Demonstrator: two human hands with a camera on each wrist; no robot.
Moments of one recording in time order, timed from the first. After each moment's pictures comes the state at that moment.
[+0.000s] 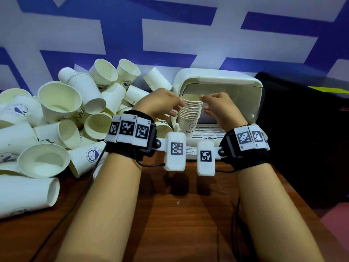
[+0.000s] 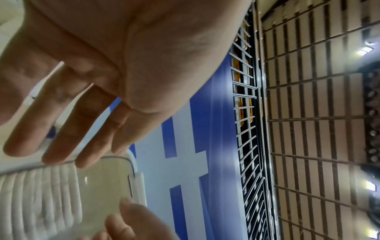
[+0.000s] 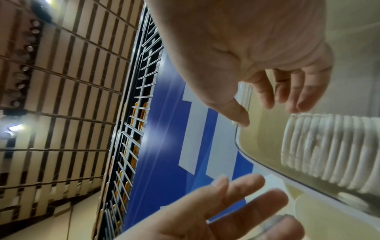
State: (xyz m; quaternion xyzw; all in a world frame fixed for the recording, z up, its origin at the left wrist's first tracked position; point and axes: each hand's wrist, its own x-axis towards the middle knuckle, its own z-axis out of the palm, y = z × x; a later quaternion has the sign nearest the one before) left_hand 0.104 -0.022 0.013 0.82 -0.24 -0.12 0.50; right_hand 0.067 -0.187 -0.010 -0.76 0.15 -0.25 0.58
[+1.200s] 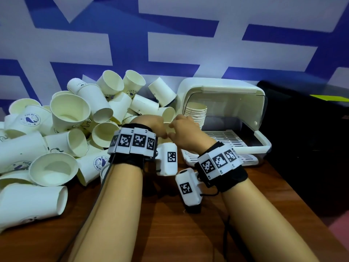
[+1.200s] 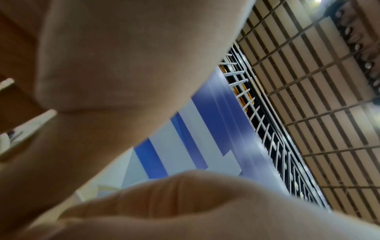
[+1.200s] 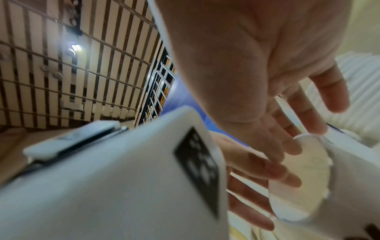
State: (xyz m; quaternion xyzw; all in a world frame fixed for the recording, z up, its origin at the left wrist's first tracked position) left_hand 0.135 -0.002 -0.009 0.96 -0.24 -0.10 0.07; right_hand 0.072 -0.108 -0.031 -0.99 0.02 -0.09 0.08
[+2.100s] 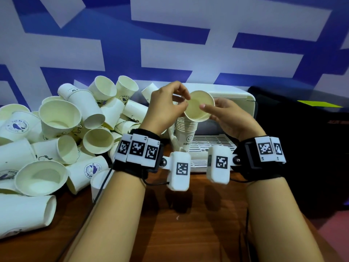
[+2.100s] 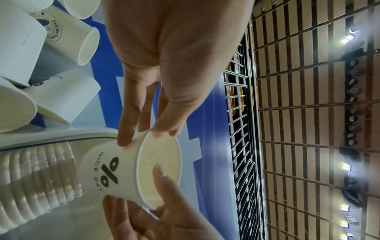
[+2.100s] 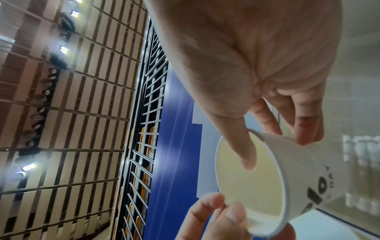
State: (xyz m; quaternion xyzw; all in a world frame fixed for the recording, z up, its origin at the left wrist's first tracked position) left_hand 0.092 -0.031 0.020 0.73 -0.36 0.16 0.56; right_hand 0.041 -0.199 0.013 -0.77 0.05 -0.20 0.61
